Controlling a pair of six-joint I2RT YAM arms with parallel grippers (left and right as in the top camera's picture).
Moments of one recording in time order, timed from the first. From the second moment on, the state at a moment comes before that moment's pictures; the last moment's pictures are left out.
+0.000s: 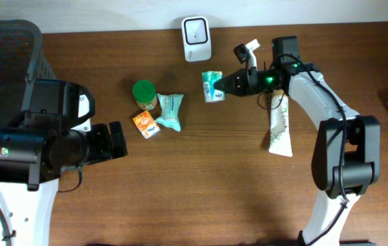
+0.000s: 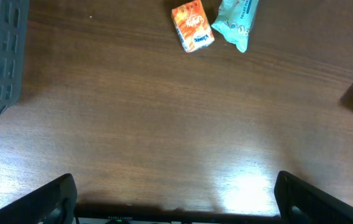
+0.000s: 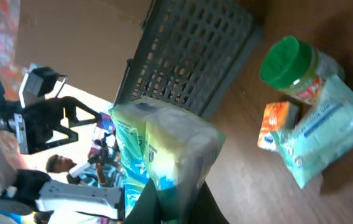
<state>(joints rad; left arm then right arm) -0.11 1.28 1.66 -1.58 0.05 -0.31 0.08 2.08 1.54 -0.51 -1.52 0.05</state>
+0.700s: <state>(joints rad) -0.11 1.28 1.66 -1.58 0.05 -0.31 0.09 2.08 1.54 -0.37 -1.52 0.05</state>
